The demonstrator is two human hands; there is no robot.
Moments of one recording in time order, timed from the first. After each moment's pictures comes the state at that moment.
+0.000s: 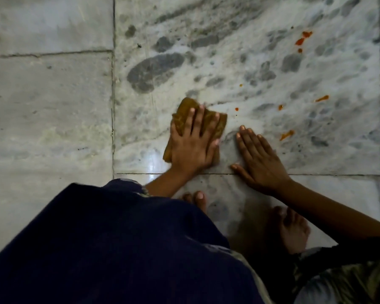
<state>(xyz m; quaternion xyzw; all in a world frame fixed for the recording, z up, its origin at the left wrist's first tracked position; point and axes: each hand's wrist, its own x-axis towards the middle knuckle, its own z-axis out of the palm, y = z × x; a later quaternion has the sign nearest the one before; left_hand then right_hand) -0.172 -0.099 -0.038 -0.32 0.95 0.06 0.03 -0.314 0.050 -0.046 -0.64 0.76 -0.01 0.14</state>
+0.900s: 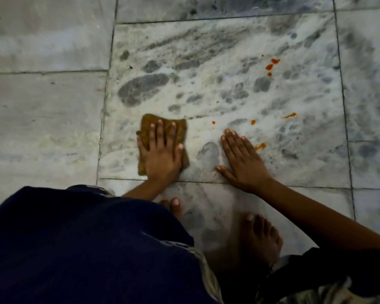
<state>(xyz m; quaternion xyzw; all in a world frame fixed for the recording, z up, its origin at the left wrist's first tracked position) -0.164 -0.094 -0.039 -0.46 0.89 0.05 0.01 -0.346 0.048 -0.045 -0.64 0.75 -0.03 0.14</state>
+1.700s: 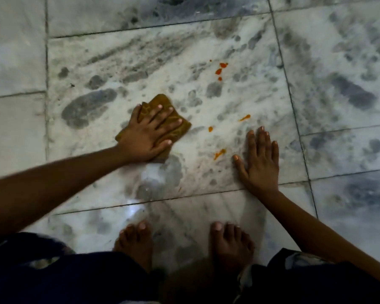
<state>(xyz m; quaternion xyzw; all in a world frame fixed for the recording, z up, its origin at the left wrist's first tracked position) -0.250 -0.170 -0.037 -0.06 1.00 0.03 0.06 -0.412 0.114 -0.049 -0.38 0.92 -0.08 0.09</state>
